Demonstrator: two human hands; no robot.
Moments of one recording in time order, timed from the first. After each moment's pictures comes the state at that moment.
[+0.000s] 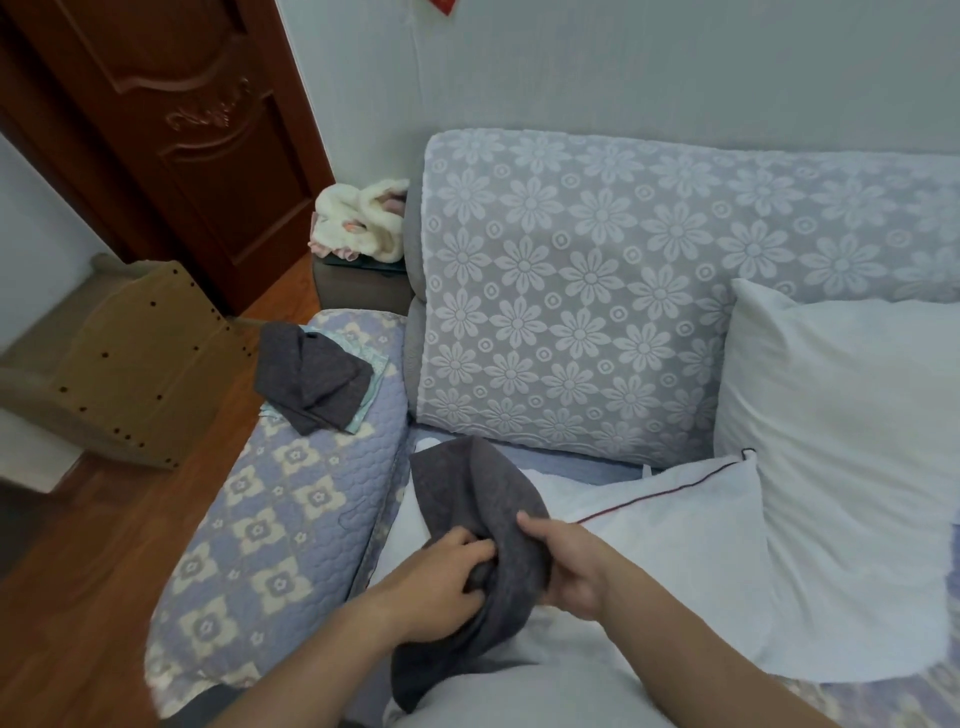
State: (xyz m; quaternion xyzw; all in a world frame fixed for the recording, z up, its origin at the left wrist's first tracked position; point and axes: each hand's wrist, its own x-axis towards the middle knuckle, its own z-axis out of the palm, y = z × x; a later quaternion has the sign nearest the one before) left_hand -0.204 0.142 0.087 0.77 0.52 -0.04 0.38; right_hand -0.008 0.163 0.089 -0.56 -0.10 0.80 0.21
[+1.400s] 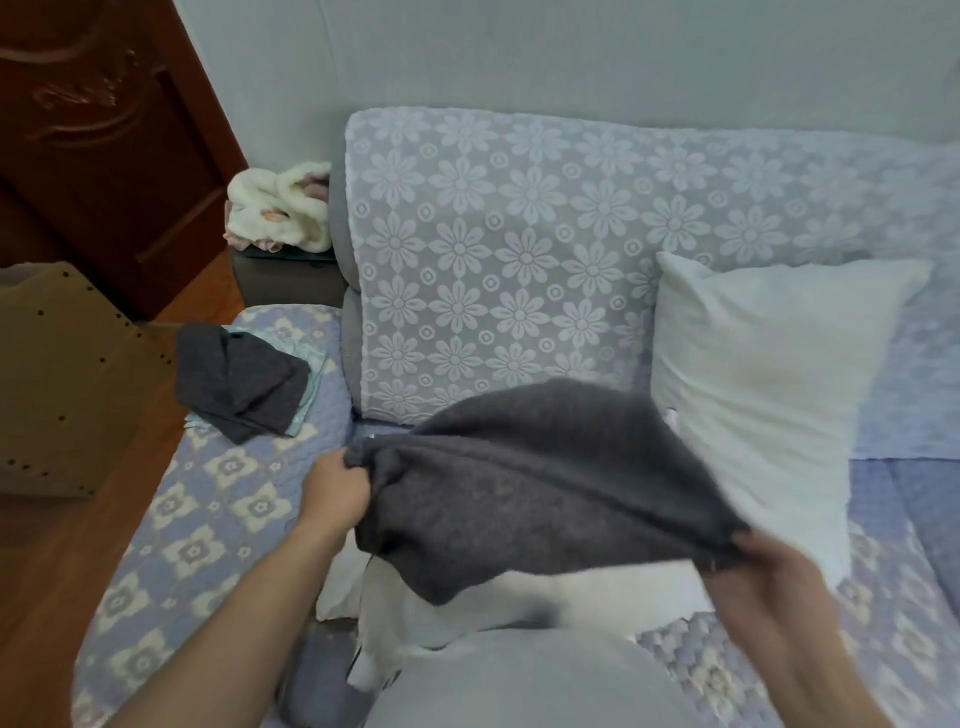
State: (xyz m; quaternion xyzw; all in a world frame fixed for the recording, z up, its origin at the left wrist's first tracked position) left_hand -0.227 0.220 0.085 0.47 0.78 0.22 0.35; right_hand 0.154 0.078 0.131 -0.46 -0.02 0.59 0.66
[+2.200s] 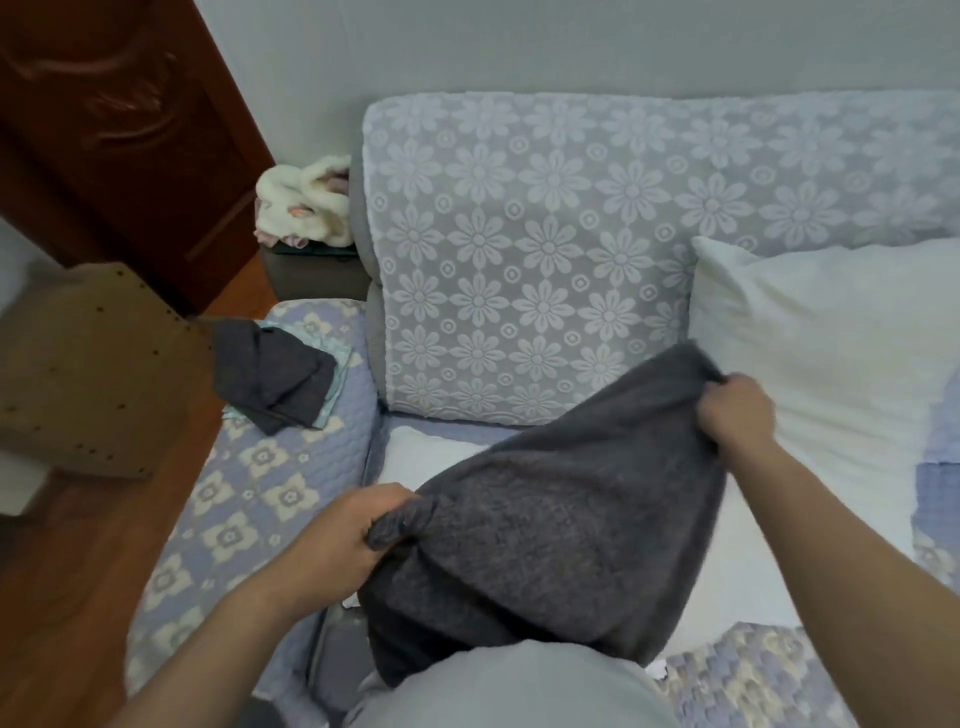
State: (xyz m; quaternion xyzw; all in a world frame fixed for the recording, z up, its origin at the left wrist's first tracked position) left_hand -0.233 0.168 0.149 0.74 0.49 0.17 0.44; right_hand 0.202 0.258 0.106 -0.88 -0.37 0.22 0.19
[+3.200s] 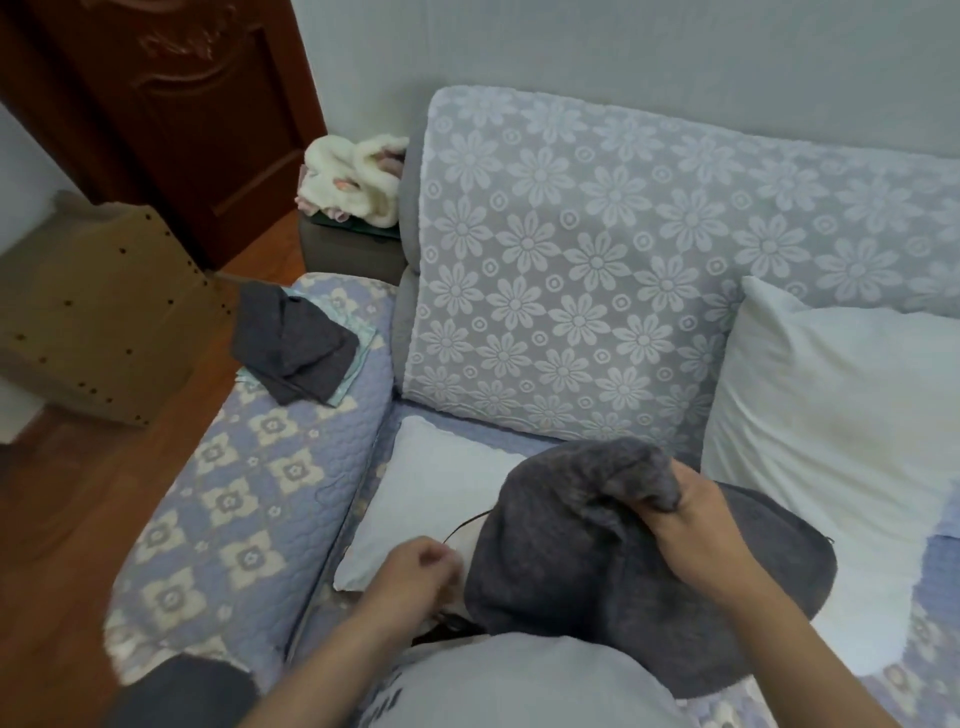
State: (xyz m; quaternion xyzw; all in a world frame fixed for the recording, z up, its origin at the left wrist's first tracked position) left_hand -0.190 0.127 0.062 0.31 0.70 0.21 0.61; right_hand 0.099 0.174 0.143 -0.59 -0.63 0.37 0.34
